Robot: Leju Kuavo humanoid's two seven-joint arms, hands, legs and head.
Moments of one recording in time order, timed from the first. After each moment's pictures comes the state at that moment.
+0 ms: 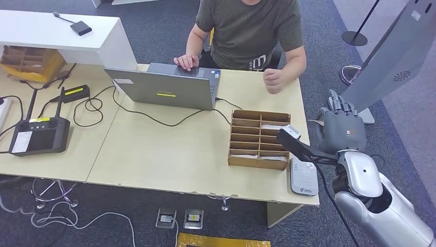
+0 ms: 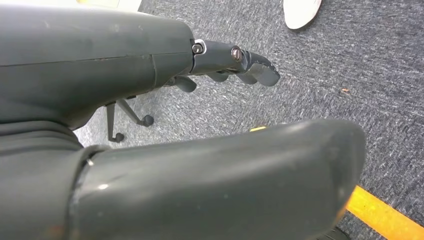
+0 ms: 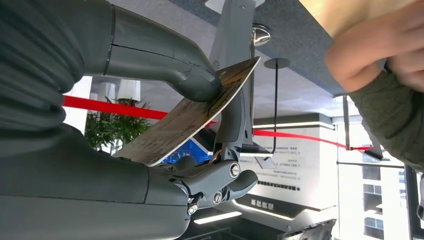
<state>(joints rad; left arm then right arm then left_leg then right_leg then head) -0.14 -0.16 1.27 -0.11 -0.89 0.29 -0.11 -0.58 -0.53 0.71 -1.58 0.99 0.01 0.65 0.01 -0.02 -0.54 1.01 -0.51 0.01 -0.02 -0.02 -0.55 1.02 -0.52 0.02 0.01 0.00</state>
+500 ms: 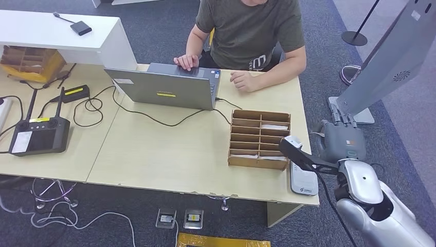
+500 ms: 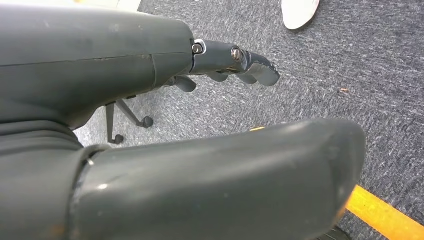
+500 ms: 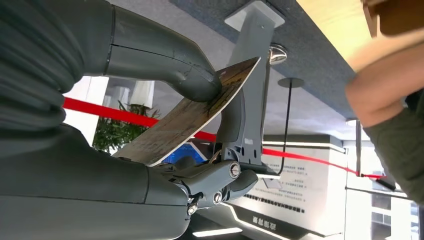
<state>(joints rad) -0.14 -0.16 1.27 -0.11 -0.90 0.29 -0.11 -0.50 -0.54 0.67 -1.58 0.98 0.07 0.64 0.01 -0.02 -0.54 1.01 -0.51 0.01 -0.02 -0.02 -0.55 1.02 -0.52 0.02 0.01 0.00</state>
